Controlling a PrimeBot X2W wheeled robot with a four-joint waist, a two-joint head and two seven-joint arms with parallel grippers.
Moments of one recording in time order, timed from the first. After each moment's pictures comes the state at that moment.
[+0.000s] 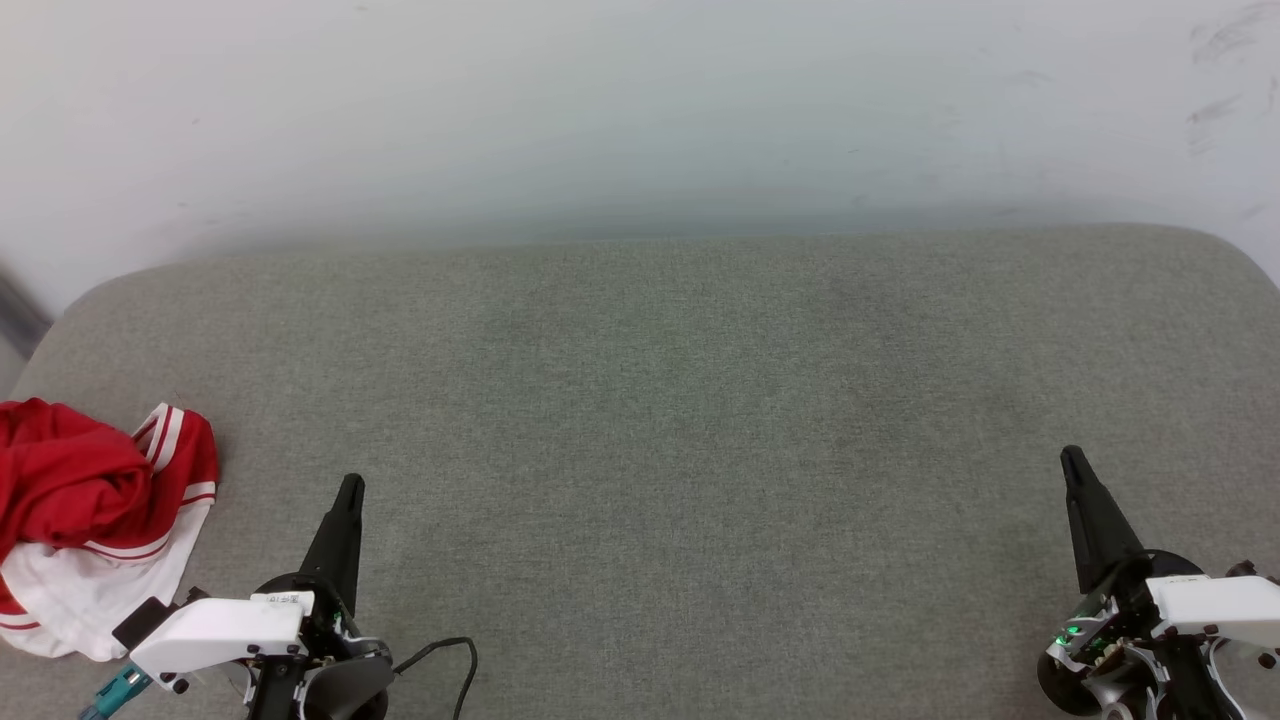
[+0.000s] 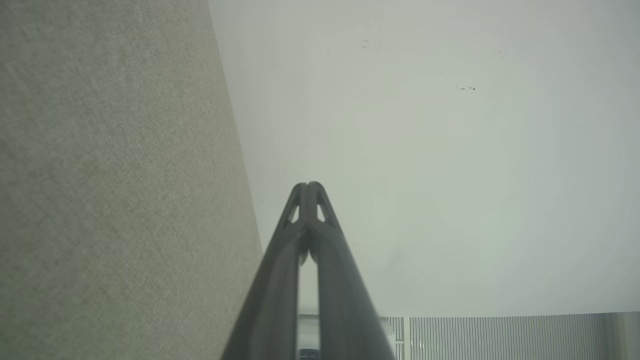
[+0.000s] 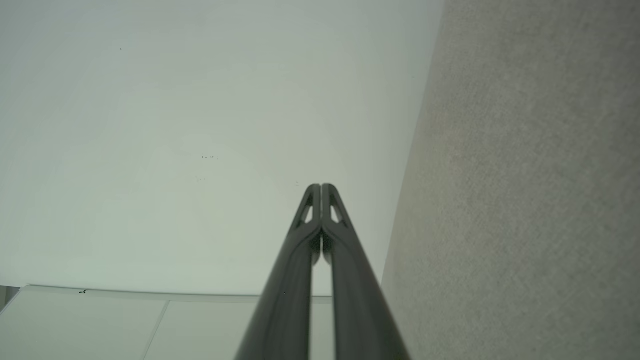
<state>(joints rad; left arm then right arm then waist) -0.11 0.05 0.11 0.25 -1.61 -0.13 0.11 -0.11 -0.05 -0.11 0.25 1.62 0.13 0.11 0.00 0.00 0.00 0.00</state>
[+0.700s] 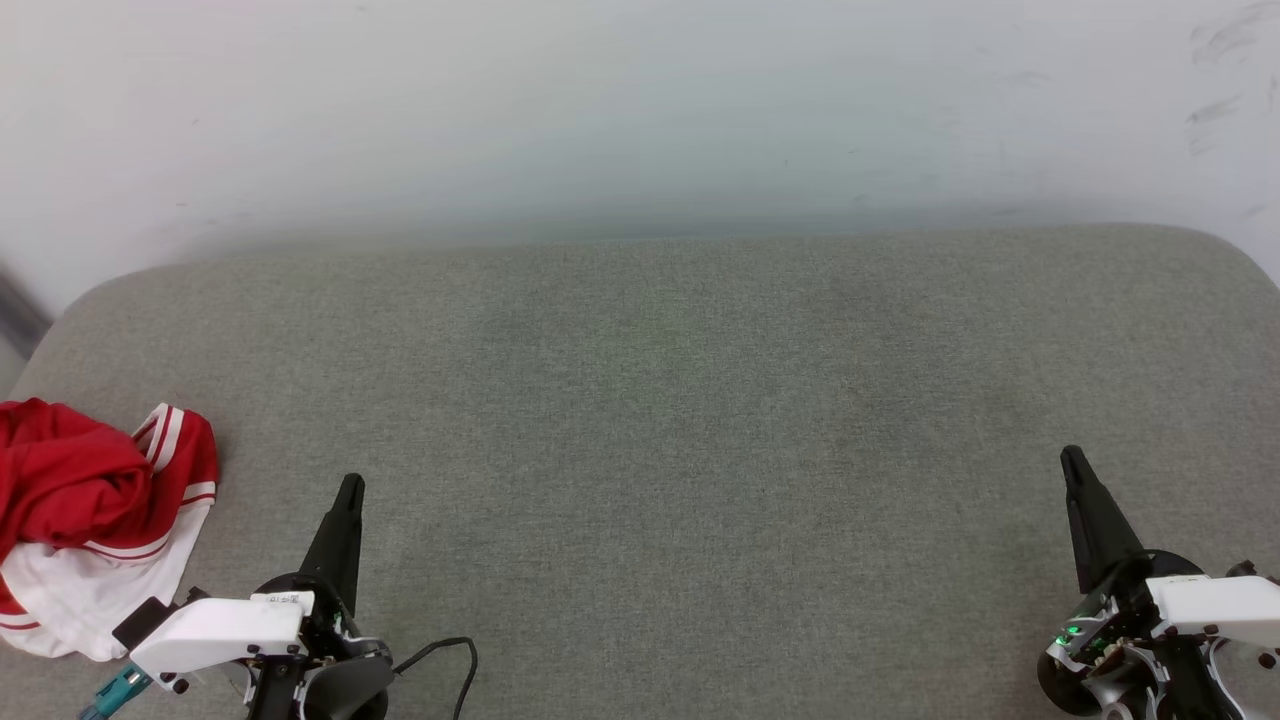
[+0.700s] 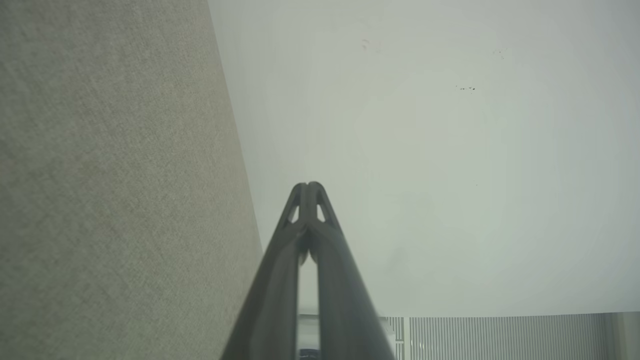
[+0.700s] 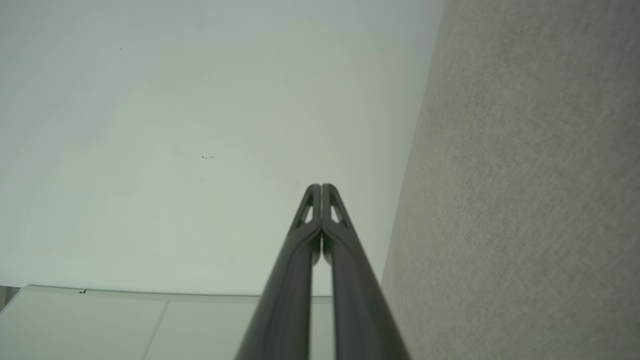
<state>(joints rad) -0.11 0.05 0.11 0.25 -1.61 -0.13 0.11 -0.11 -0.05 -0.11 0.25 1.62 0.13 0.11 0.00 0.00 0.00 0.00</state>
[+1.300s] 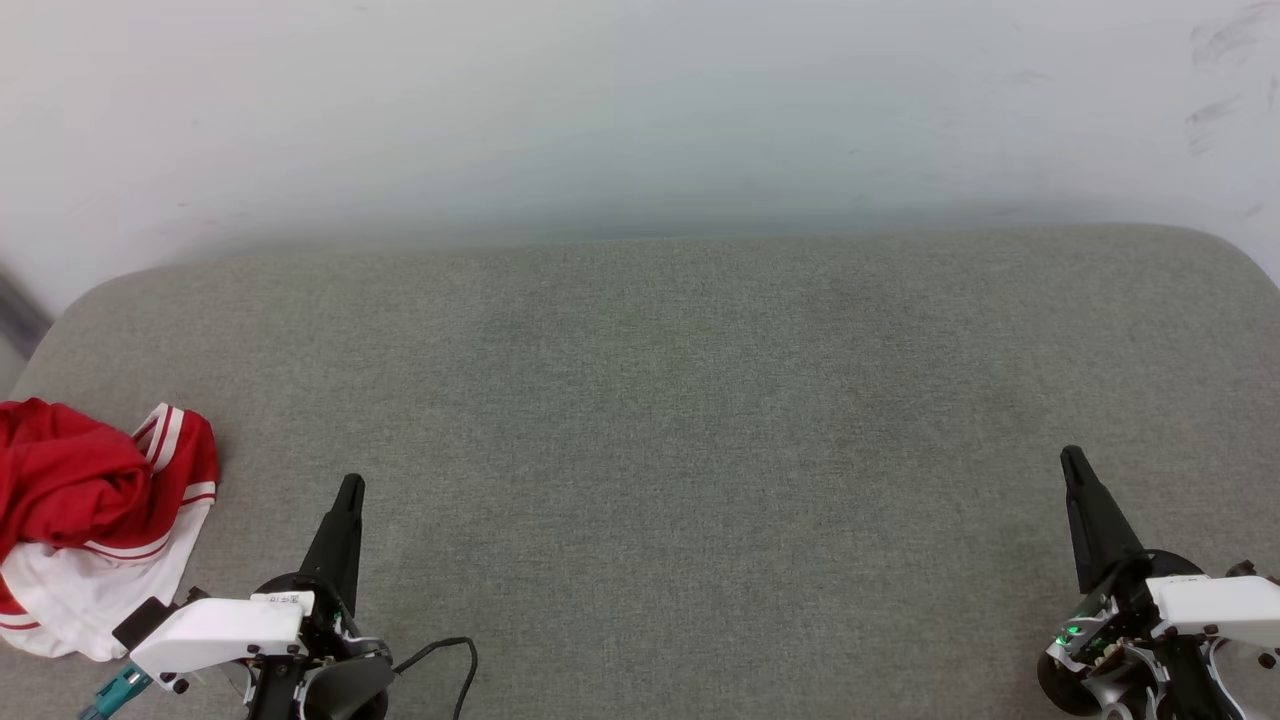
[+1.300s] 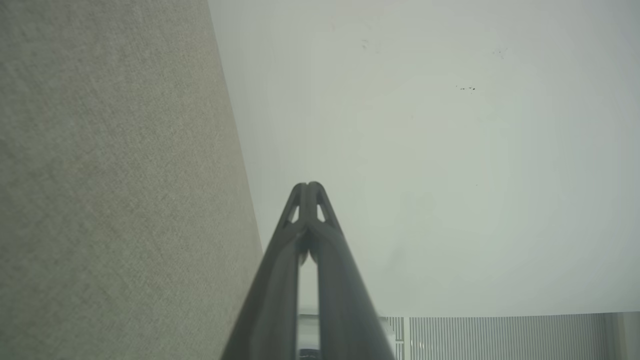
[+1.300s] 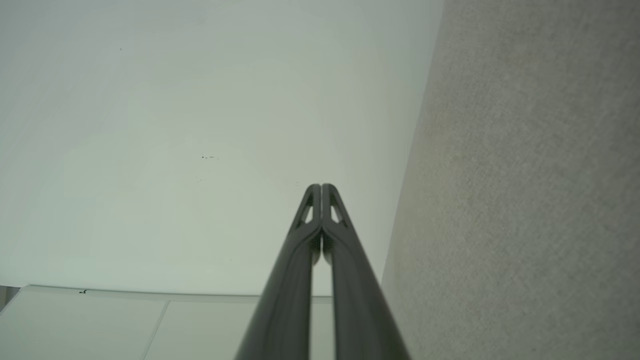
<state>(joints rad) -0.11 0.05 0.12 0.25 -1.61 -0.13 0.11 -0.11 -0.05 -0.11 0.25 1.62 0.13 0.11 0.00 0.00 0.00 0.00</state>
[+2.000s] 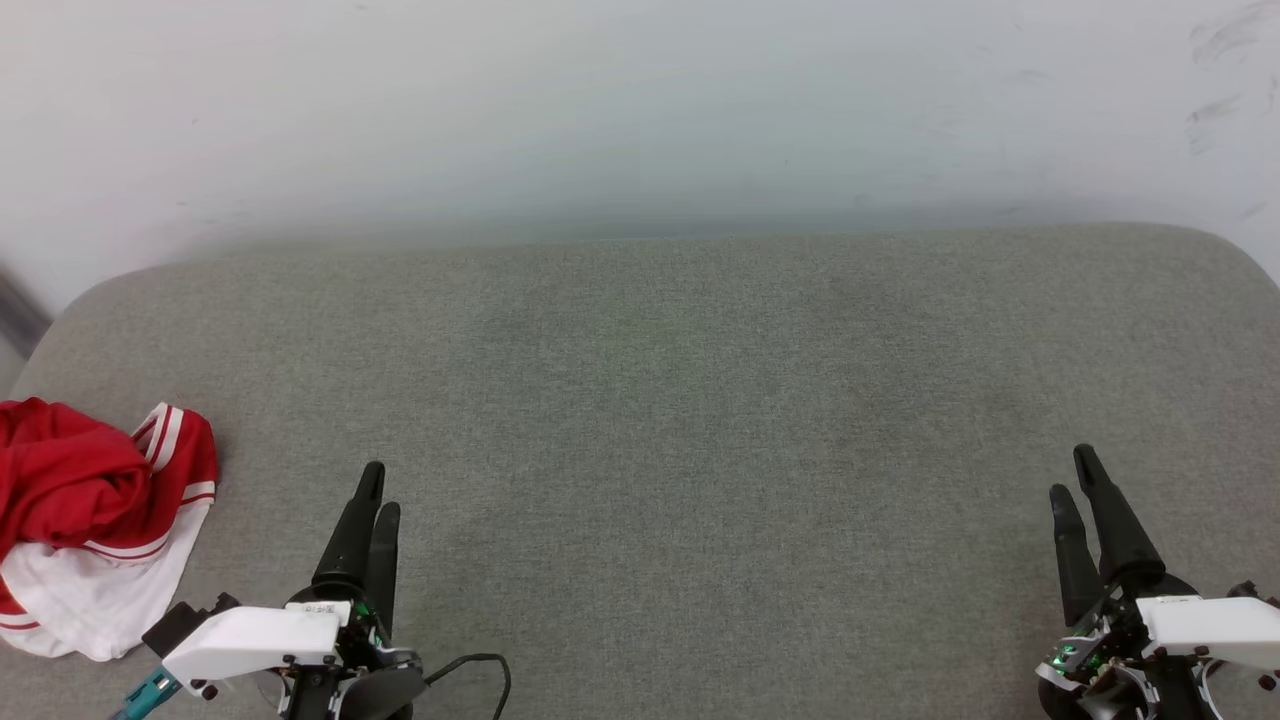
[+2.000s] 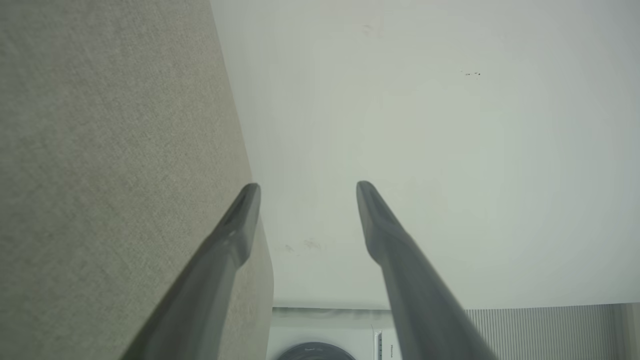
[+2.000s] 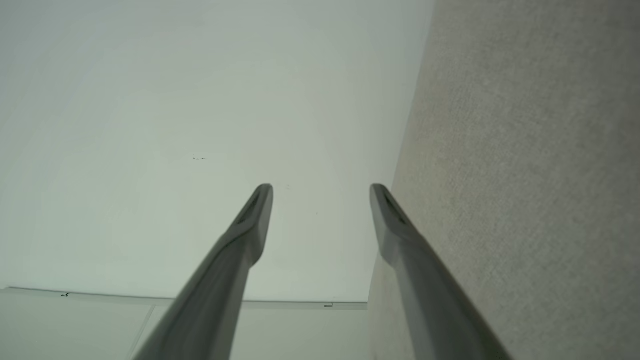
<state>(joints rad) -0.07 0.05 0.04 0.21 -1.60 -0.13 0.05 -0.06 -0.05 -0.09 0.21 1.59 0.13 0.06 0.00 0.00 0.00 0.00</state>
